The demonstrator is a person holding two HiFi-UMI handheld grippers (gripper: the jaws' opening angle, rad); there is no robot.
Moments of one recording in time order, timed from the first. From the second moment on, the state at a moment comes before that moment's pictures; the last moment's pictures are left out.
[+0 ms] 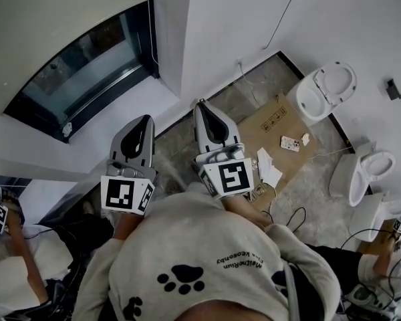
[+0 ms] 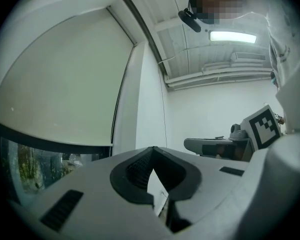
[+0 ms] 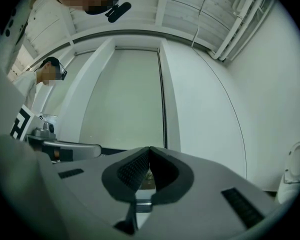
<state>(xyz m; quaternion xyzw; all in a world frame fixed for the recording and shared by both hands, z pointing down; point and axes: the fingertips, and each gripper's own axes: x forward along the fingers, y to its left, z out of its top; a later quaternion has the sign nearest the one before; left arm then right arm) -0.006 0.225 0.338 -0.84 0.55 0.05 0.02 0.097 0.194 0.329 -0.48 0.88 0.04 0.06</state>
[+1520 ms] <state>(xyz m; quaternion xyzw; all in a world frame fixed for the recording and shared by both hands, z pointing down) -0.058 -0.033 0.343 -0.84 0.54 0.07 0.00 0.020 -0.068 0.326 -0.44 0.89 0.04 0.04</state>
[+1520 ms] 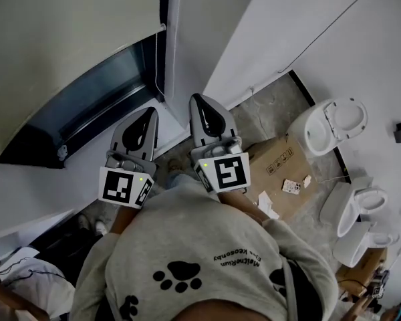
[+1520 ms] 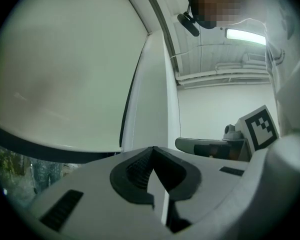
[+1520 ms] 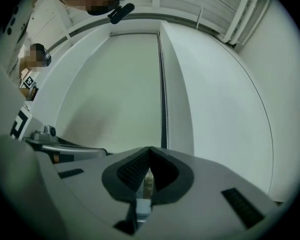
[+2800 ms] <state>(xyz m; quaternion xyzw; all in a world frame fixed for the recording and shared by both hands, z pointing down) -0.062 -0.162 0.346 -0.89 0.46 0.04 -0.01 -0.008 -0.161 0.346 -0.48 0.87 0.02 -0.01</state>
